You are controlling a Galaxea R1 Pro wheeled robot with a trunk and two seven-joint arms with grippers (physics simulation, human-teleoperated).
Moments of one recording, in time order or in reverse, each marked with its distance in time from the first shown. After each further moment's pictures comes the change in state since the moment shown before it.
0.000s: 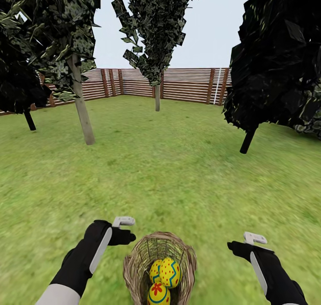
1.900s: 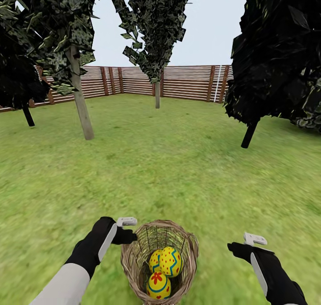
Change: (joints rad) left arm -0.128 -0.027 0.026 0.296 -0.003 -0.080 0.002; right arm 0.000 -0.003 0.000 0.016 0.001 -0.006 0.005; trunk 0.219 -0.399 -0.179
